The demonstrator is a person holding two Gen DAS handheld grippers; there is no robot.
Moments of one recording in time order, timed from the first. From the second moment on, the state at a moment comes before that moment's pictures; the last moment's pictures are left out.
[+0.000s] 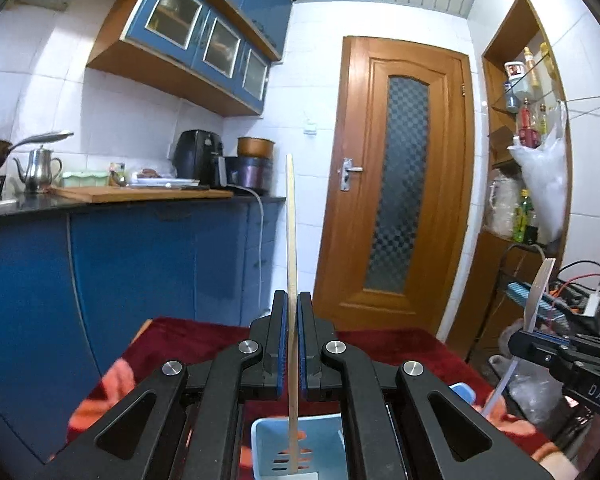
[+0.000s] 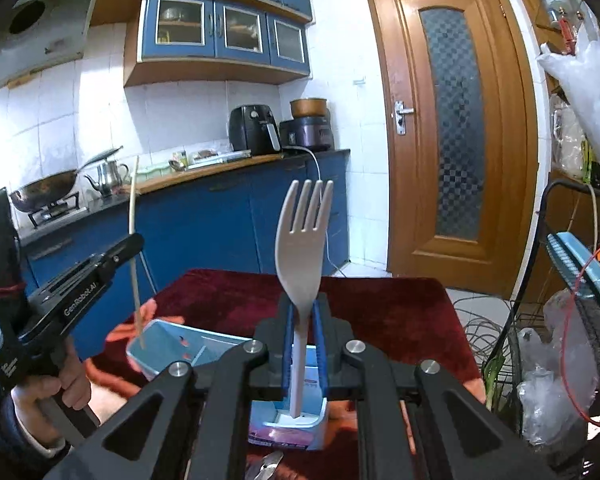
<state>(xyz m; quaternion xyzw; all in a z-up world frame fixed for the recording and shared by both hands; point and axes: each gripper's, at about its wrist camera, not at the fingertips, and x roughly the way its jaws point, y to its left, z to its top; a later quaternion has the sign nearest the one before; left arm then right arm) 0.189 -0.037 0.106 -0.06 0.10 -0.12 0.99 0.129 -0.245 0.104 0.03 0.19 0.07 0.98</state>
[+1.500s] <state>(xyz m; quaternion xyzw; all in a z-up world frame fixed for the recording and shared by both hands) 0.121 -0.008 0.085 -0.03 0.23 -0.14 0.96 0.080 -0.227 0.092 0.01 0.22 0.08 0.97</state>
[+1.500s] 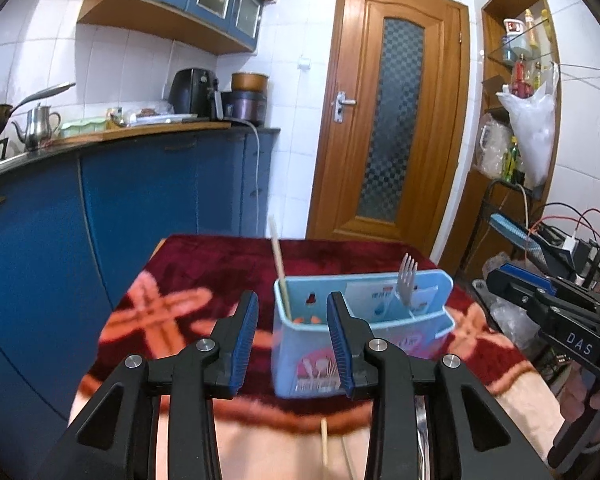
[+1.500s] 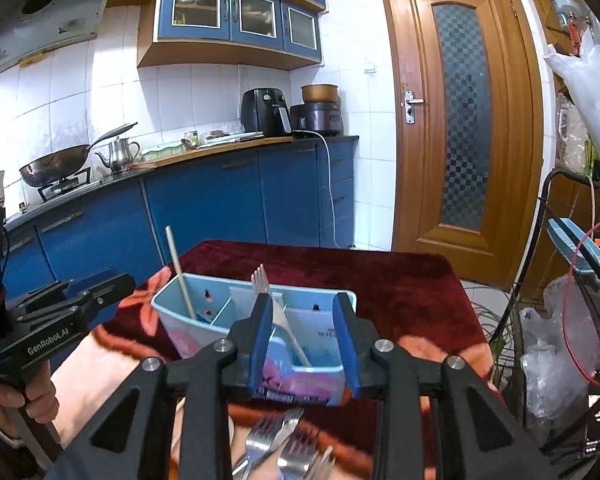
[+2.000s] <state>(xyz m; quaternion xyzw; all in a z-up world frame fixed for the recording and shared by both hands) 0.100 0.002 0.053 -0.02 0.34 -0.13 0.93 0.049 -0.227 0.061 0.02 0.30 0.09 0.95</state>
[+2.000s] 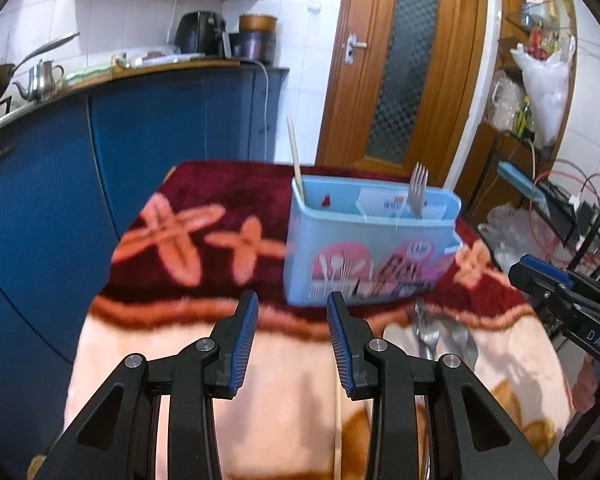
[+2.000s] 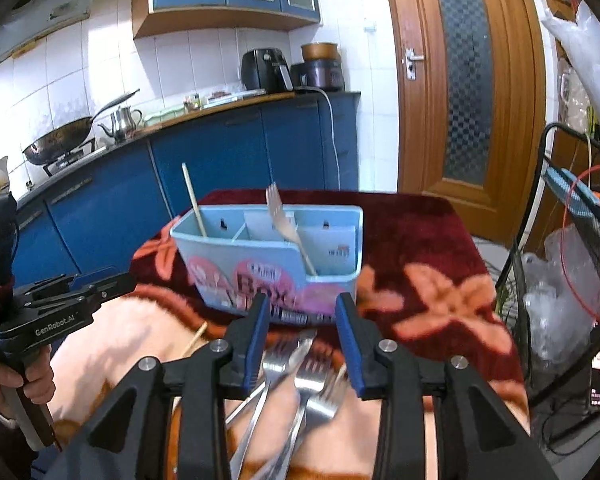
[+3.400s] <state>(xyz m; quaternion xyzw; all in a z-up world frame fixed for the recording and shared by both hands) 0.118 -0.040 -0.011 0.05 0.51 -0.15 0.84 0.044 -0.256 -0.001 0.06 0.39 0.09 0.91</state>
